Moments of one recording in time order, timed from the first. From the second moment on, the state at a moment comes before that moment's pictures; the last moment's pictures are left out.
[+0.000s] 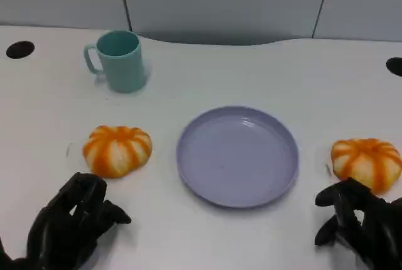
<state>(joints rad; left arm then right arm) -0.02 0.01 0.27 0.33 -0.53 0.17 -0.48 0.13 -0.04 -0.02 0.02 0.10 0.20 0.16</state>
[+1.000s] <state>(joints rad) -0.44 0.47 -0.20 0.38 0.95 -0.51 0.07 0.09 0.00 -0.01 0.07 0.10 0.16 0.16</state>
